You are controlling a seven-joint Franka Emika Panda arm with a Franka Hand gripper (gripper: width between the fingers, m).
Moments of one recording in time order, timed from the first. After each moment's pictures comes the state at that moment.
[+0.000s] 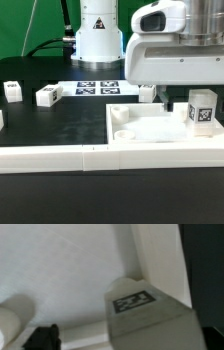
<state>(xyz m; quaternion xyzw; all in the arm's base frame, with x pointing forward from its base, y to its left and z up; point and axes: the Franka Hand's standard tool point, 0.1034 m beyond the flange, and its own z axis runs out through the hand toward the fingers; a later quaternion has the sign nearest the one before) 0.637 0.108 0.066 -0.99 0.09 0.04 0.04</state>
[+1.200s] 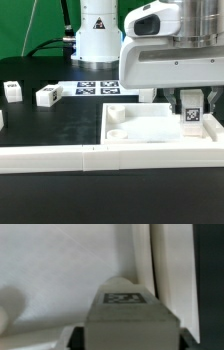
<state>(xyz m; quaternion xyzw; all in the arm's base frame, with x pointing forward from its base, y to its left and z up) 0.638 0.107 0.064 -0.98 0.17 0.04 0.04</state>
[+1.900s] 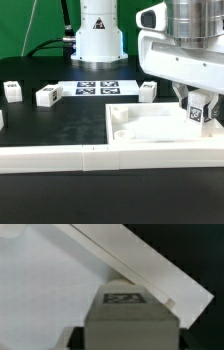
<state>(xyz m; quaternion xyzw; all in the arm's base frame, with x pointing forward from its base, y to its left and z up) 0.636 0.116 0.064 -0.86 0.51 0.06 0.03</state>
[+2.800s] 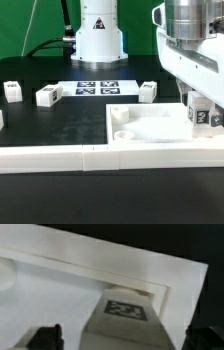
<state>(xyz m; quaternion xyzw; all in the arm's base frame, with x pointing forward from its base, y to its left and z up) 0.636 0.119 0.063 -0.79 0.61 0.06 0.03</state>
